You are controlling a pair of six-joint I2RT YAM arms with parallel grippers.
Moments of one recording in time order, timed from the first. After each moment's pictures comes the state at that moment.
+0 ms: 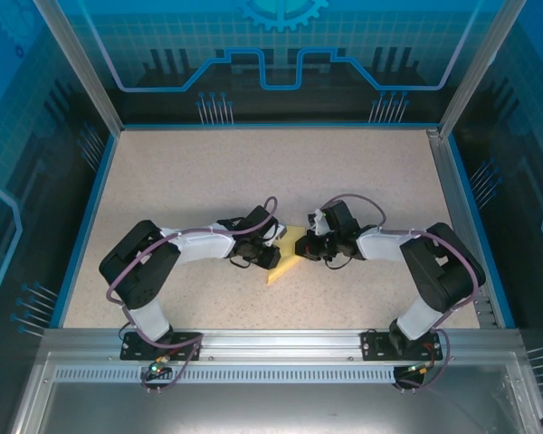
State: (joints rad) left arm -0.71 1.73 0.91 -0.32 0.20 -0.29; right arm 0.51 1.63 0.68 0.01 -0.59 0.75
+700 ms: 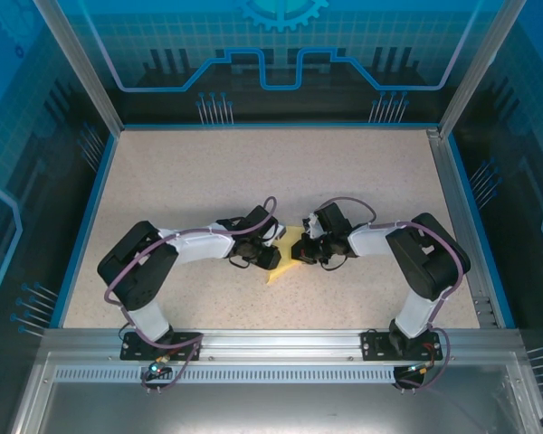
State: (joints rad) left arm -0.71 1.71 0.91 -0.36 0.19 -0.30; right arm 0.53 1.75 0.73 0.00 -0.59 0.75
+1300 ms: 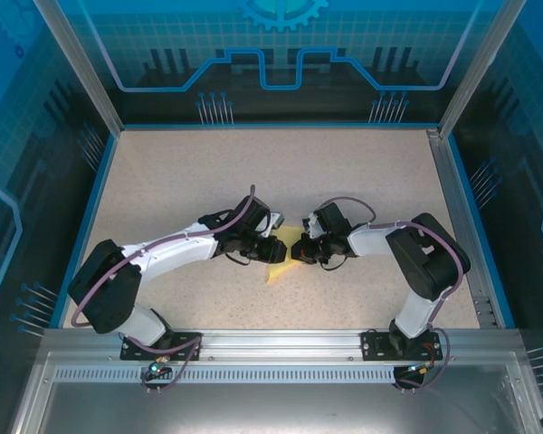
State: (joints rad) left arm -0.71 1.52 0.94 -0.42 0.40 -0.55; right arm 0.54 1.75 0.73 -0.01 -0.58 0.75
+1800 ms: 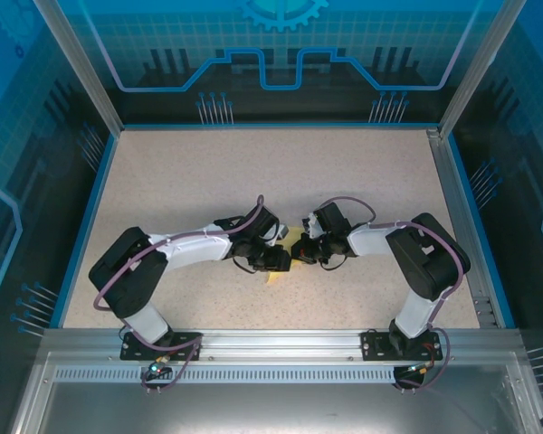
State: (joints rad) left arm -0.74 1.67 0.92 -0.36 0.45 -0.67; right arm 0.54 1.75 0.73 -0.02 -0.58 0.75
